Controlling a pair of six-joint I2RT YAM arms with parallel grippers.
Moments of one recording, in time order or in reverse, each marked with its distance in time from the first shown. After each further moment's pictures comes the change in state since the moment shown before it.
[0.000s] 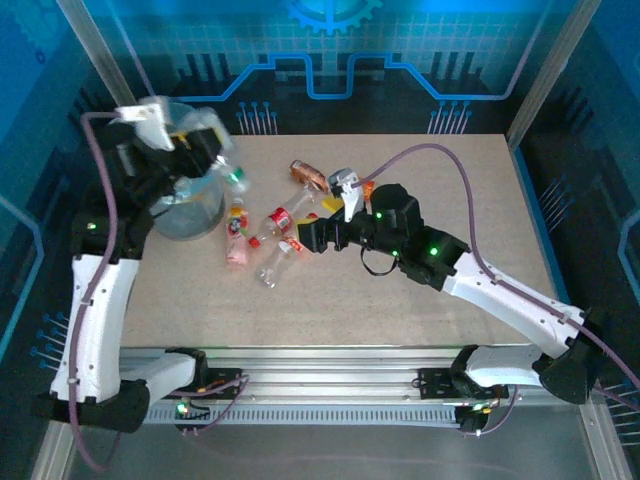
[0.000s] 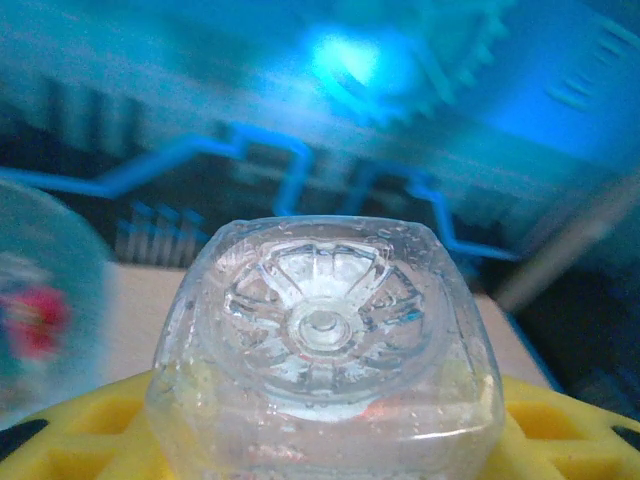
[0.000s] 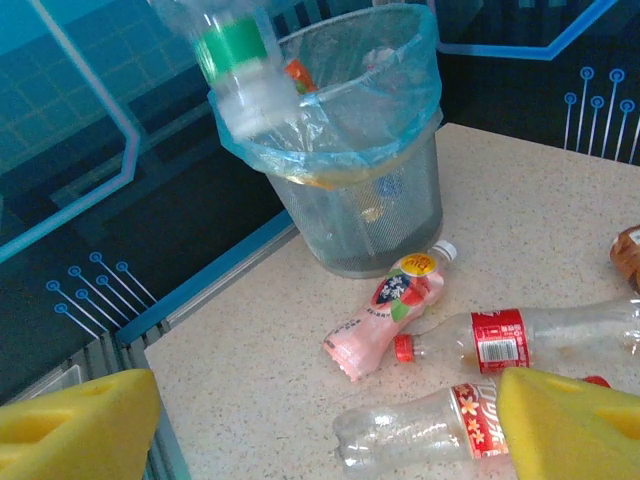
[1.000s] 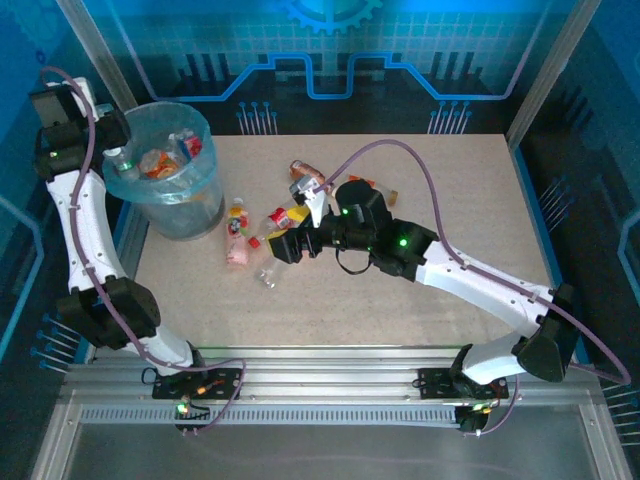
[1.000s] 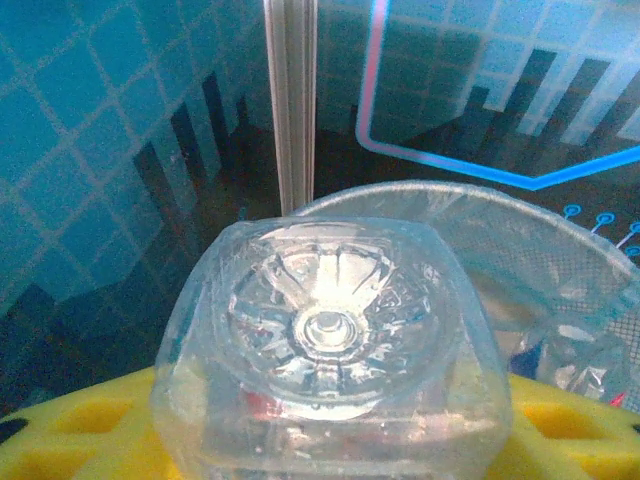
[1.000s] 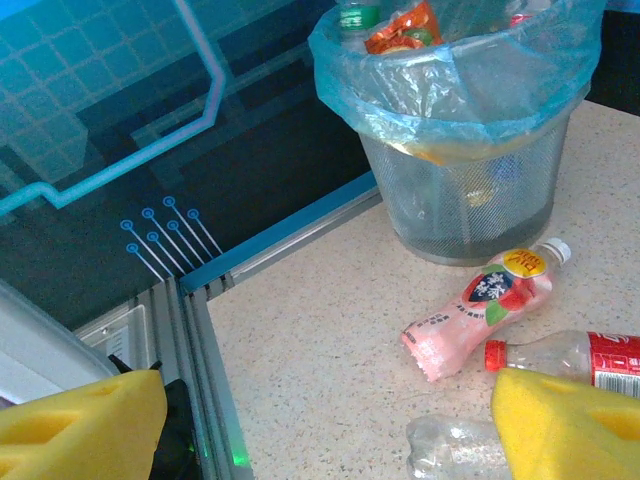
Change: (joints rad) left arm 0.474 0.472 0.247 -0.076 -0.120 0.332; right arm 0.075 0.156 0.127 -0.026 -0.132 -0.056
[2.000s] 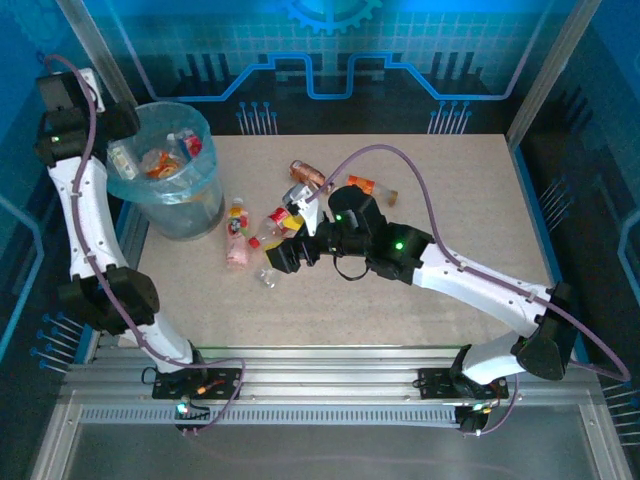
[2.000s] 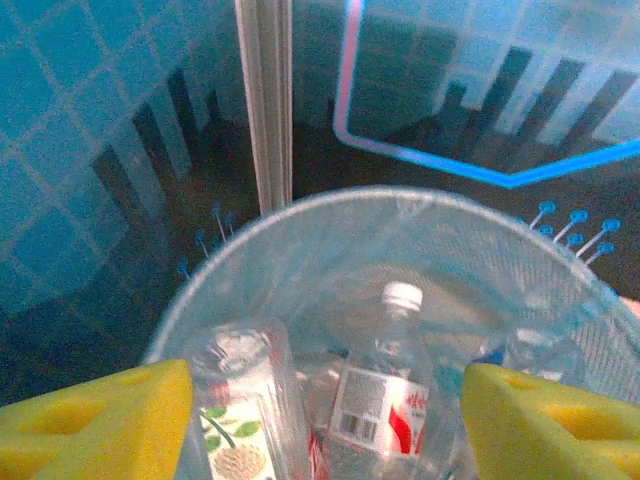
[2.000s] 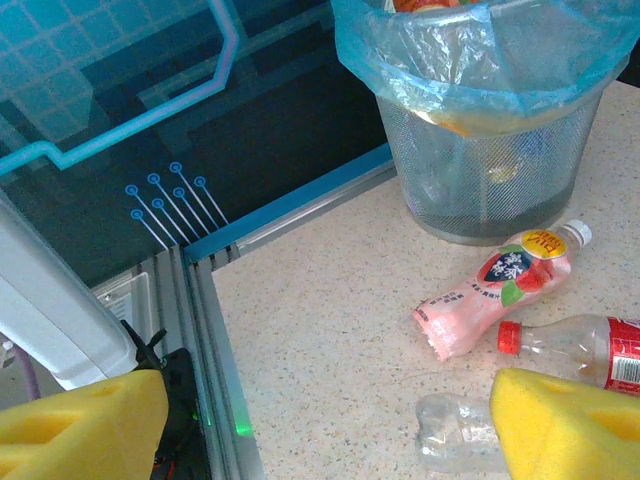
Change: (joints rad) left arm -0.027 0.108 0.203 -0.130 -0.009 -0.047; right arm 0.032 0.010 0.004 -0.044 0.004 -0.037
